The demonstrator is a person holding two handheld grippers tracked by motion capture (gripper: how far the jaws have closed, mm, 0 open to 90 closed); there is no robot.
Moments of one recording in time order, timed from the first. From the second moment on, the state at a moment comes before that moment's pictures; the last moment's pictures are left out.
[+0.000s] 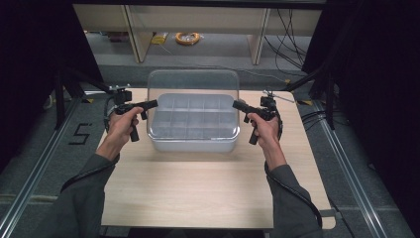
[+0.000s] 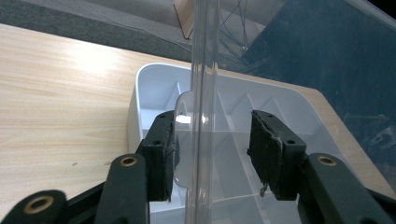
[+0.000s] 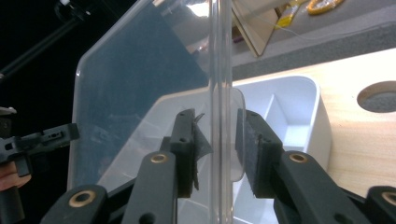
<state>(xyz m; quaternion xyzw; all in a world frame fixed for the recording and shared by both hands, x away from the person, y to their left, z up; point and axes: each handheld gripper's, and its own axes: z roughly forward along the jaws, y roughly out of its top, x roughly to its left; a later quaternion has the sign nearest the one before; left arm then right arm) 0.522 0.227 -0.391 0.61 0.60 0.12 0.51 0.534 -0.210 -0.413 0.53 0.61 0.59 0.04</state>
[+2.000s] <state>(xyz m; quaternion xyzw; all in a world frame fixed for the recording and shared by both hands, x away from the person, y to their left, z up) 0.393 0.228 -0.420 0.64 0.55 0.14 0.52 0.403 -0.214 -0.426 0.50 0.63 0.60 0.07</state>
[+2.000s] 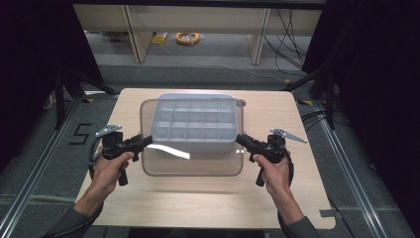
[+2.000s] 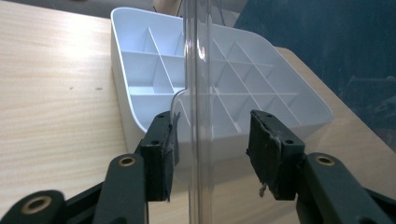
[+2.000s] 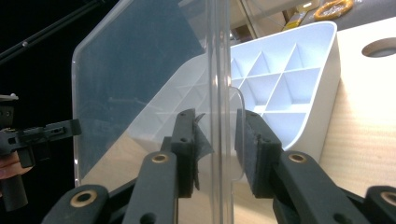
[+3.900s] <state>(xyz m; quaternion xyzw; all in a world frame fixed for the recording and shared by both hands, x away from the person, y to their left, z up) 0.326 0.232 -0.474 0.68 0.54 0.10 0.49 0.325 -0.218 -0.484 0.53 0.64 0.56 0.02</state>
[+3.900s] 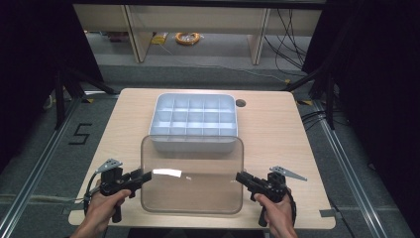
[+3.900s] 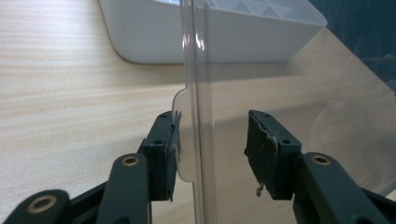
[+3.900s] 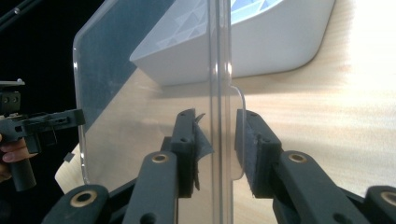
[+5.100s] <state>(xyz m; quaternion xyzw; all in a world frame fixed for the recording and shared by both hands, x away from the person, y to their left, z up) 0.333 0.235 -0.498 0.70 0.54 0.04 0.45 0.332 -0.217 -0.508 0.55 0.66 0.51 0.01</state>
